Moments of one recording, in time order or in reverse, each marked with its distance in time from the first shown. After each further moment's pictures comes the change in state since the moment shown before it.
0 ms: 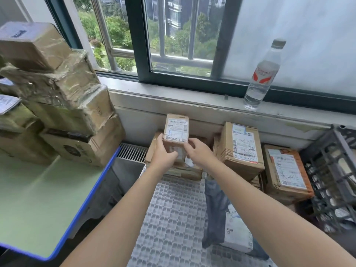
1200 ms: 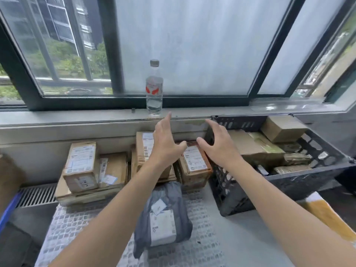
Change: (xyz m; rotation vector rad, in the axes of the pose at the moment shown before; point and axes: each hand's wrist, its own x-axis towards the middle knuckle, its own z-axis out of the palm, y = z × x) left_hand -0.093 0.150 0.173 0.137 -0.279 0.670; right_hand -0.174 0.103 -0.225 -0.238 0.665 -0.033
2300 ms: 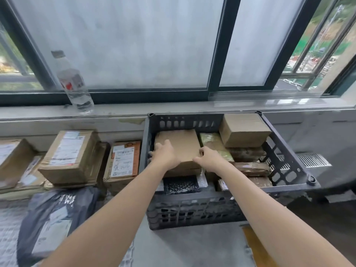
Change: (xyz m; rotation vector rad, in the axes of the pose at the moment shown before) left_hand 0.085 0.094 0.315 0.539 -0.288 -0.613; right_hand 0.082 0.301 -0.109 -0.070 -0.568 0.302
